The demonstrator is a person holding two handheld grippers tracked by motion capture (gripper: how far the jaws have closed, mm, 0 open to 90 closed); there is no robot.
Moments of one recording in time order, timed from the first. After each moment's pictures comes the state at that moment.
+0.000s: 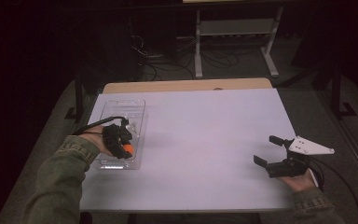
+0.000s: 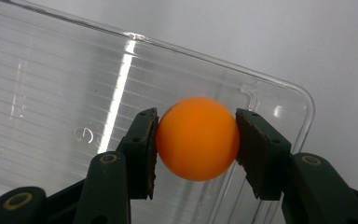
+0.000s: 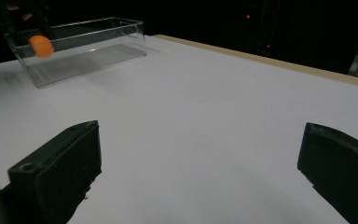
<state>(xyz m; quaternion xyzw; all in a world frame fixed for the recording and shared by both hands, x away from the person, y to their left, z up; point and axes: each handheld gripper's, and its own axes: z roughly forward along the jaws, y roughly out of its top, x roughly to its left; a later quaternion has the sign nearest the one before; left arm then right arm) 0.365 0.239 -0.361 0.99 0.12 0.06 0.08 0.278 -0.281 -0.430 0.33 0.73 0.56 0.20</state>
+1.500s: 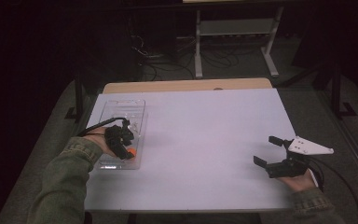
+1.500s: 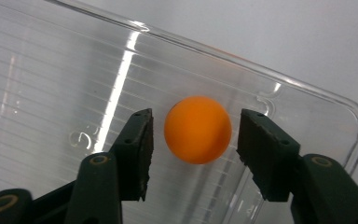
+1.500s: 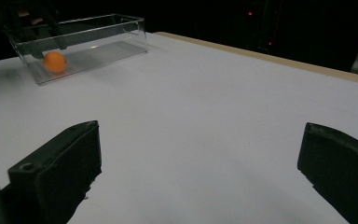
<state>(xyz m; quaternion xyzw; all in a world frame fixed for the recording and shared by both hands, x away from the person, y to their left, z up) 0.372 0.240 -0.376 0.98 0.14 0.06 0.09 0.278 -0.281 -0.431 0.33 0.74 0.56 0.20</state>
